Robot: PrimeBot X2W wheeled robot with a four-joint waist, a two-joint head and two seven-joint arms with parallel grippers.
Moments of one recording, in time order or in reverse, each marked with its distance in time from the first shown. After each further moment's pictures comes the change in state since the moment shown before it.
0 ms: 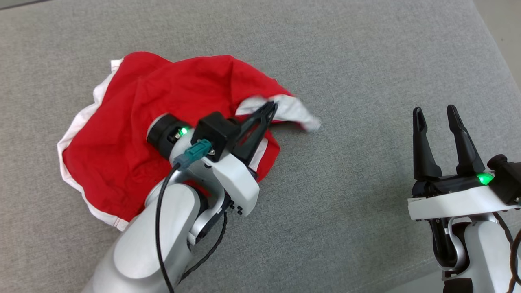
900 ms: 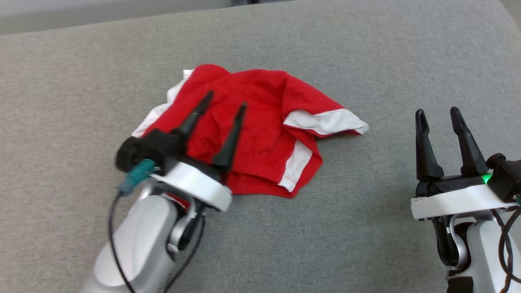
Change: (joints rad) left arm 0.073 -0.007 0.066 0.078 -0.086 0.063 -0.248; right arm -0.018 0.001 -0.023 0.037 -0.060 0.000 0.008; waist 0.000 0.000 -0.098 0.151
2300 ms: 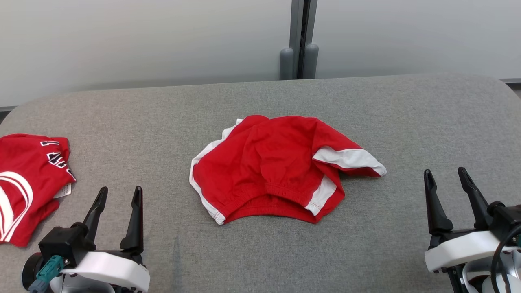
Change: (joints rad) left arm 0.507 0.221 0.253 -0.270 -0.086 0.220 0.037; right arm 0.235 0.000 -0.079 -0.085 -0.094 0.000 0.133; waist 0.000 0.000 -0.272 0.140
